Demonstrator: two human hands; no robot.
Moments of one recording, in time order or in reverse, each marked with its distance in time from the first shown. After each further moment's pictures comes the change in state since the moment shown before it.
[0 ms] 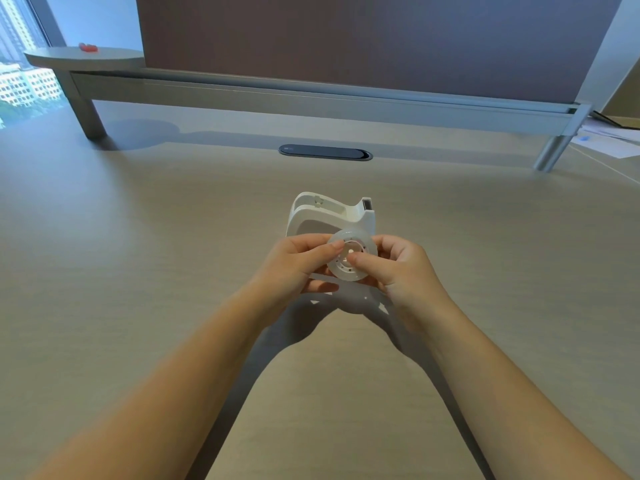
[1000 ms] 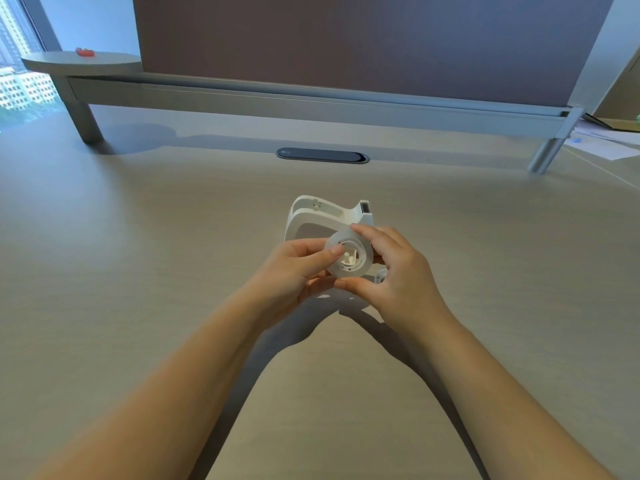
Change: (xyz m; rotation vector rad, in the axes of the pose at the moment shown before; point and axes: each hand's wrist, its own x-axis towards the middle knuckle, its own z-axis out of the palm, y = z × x) left_hand 0.005 -0.006 -0.005 -0.136 -0.106 -0.031; right_hand 0.000 0.007 -0.005 -0.641 0.058 -0.495
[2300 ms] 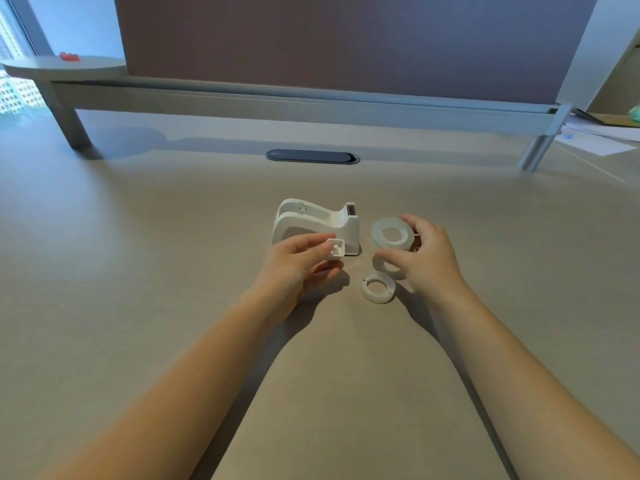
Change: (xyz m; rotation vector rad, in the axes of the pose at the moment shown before) left_hand 0.019 -0.004 0.020 -0.125 0.255 -0.035; right_hand 0.016 0.037 -0.029 0.355 0.189 0.504
